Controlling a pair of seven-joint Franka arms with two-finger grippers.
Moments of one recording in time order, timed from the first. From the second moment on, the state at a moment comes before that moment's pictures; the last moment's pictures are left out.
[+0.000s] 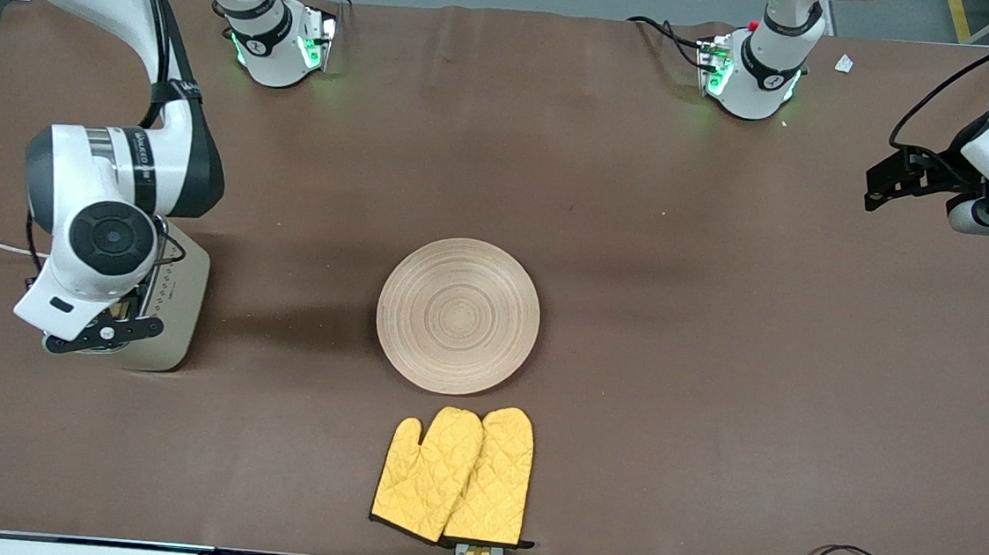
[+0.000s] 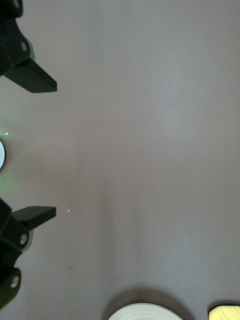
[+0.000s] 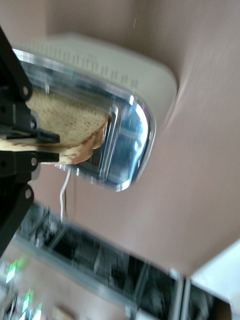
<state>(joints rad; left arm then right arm) 0.00 -0.03 -0.12 -1.58 0.02 1.50 -0.08 0.19 0.41 -0.05 -1.56 -0.59 1.75 -0.04</state>
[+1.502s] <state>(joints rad) 0.00 -0.03 -0.12 -1.58 0.02 1.50 -0.08 0.05 0.08 -0.06 -1.33 0.04 1.51 -0.07</state>
